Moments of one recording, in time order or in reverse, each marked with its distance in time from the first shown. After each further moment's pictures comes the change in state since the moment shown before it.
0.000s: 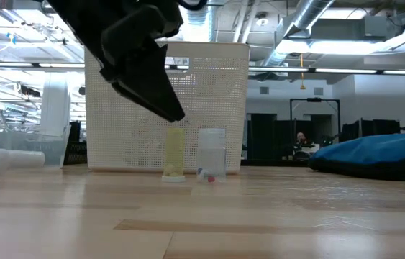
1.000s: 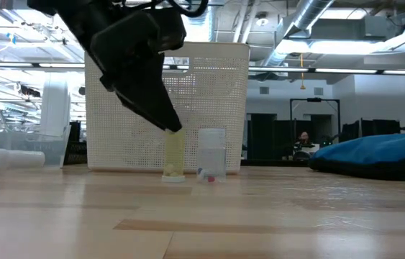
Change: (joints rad) left arm 0.053 0.001 -0.023 0.032 0.170 0.069; right arm 0.000 0.000 0.000 -0.026 -0.008 -0.026
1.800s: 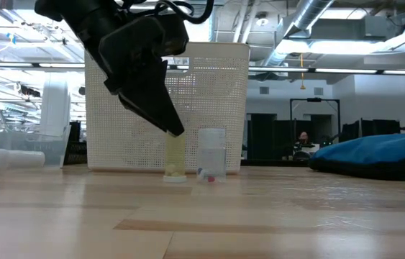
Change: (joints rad) left arm 0.022 0.000 -0.012 0.025 0.040 -0.006; right arm 0.000 0.000 0.000 -0.015 0.000 0.004
